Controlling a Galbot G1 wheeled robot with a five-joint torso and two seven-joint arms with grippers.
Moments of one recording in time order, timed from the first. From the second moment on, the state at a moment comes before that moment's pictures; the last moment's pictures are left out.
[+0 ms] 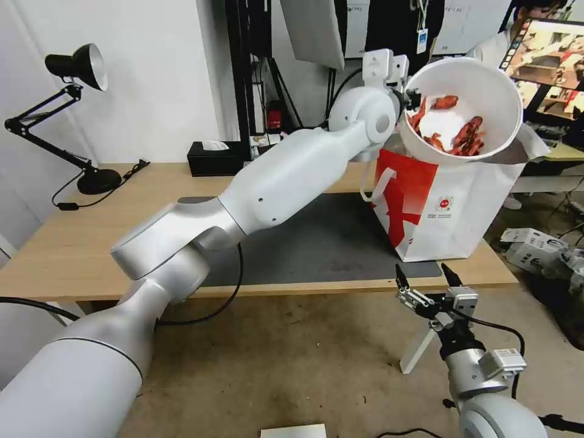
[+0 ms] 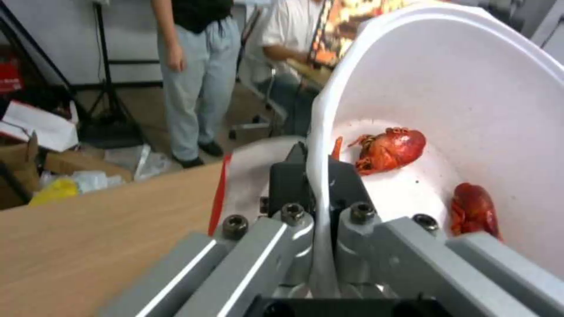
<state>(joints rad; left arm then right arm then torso) -0.26 -1.60 0.52 -1.15 -1.37 0.42 -0.53 -1.66 1.20 0.57 2.22 0.37 0.05 0.12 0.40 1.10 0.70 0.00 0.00</state>
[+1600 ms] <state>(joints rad) -0.15 -1.40 0.48 -1.46 -1.35 0.37 -0.59 -1.62 1.22 0.56 2.20 0.38 0.05 0.12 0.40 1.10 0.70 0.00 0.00</state>
